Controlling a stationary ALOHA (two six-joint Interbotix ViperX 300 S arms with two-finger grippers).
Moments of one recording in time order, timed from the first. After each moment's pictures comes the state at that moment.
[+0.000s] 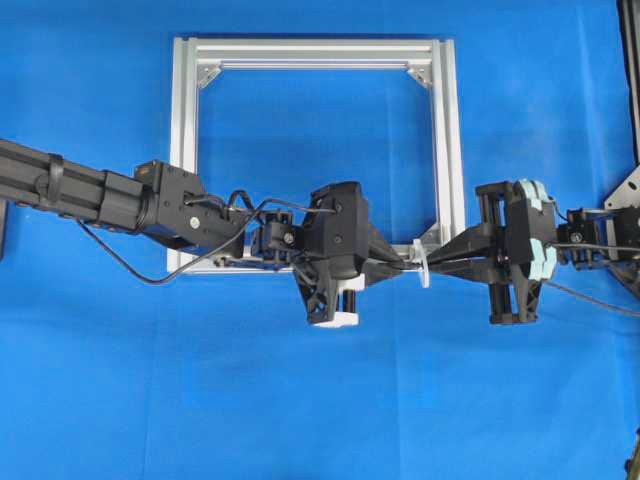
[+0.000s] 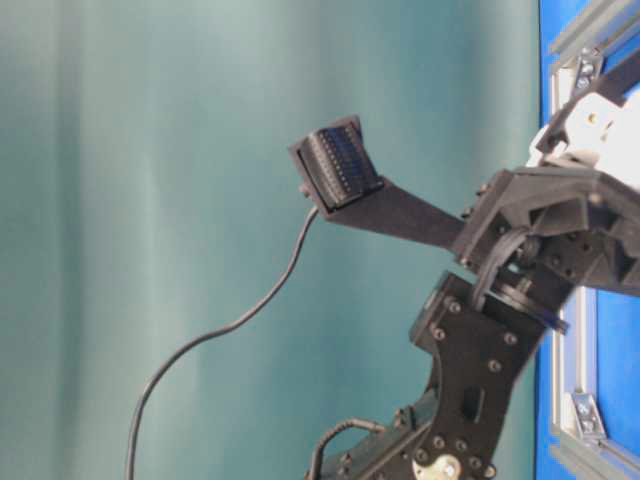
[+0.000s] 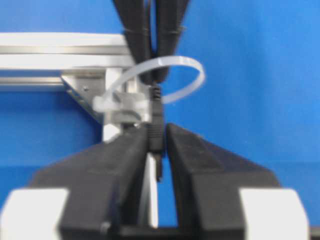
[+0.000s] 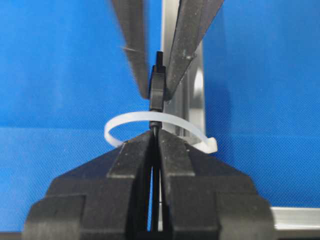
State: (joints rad) left arm -0.09 0.43 0.36 -0.08 -0.36 0.00; right arm 0.21 -0.15 1.23 0.24 -0.62 0.06
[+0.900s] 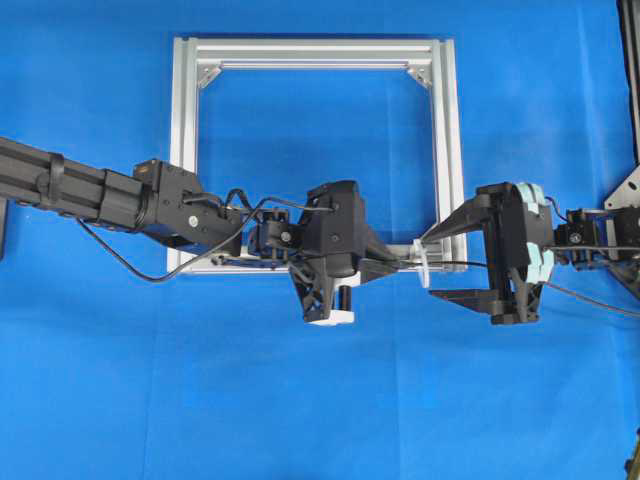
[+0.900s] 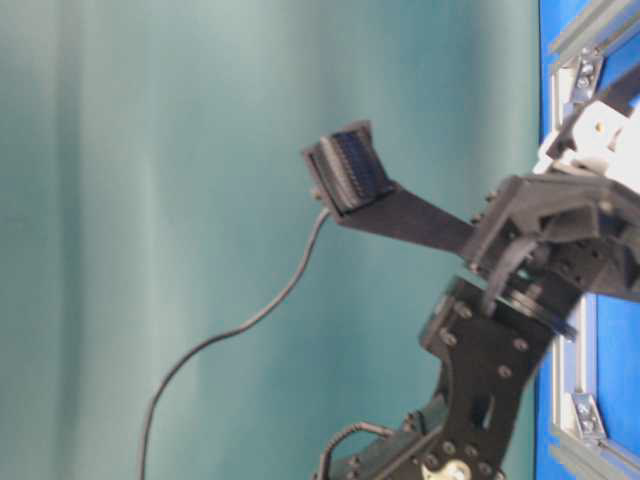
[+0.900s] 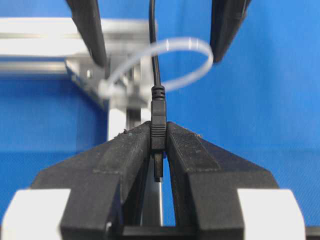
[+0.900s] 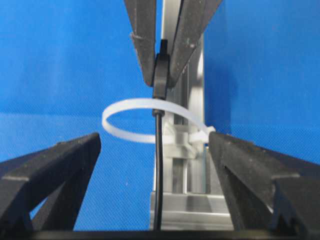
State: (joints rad) left arm -0.08 0.43 0.38 -0.08 -0.36 0.00; right arm 0.21 -0.15 1.23 0.24 -0.58 0.04
